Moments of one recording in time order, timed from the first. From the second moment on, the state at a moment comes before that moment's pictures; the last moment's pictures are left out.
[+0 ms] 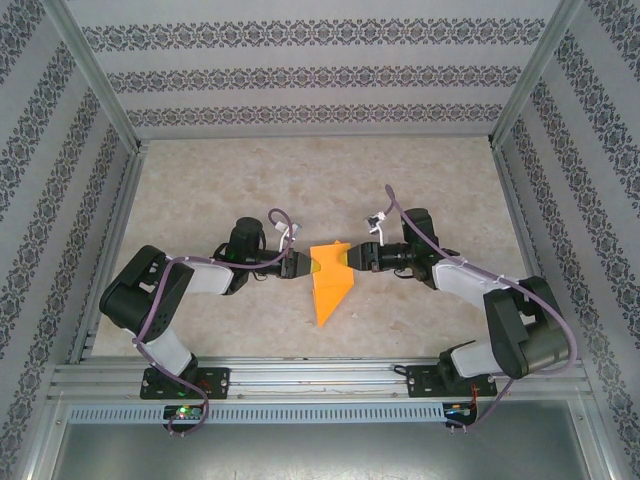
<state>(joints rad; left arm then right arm) -0.45 1.67 0.60 0.61 1.01 -0.75 0.31 1.41 0.60 0.14 -0.98 0.48</state>
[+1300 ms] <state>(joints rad) -0.75 1.15 0.83 -0.47 0.10 -0.21 0.31 1.69 0.78 0.04 -0.77 0.62</state>
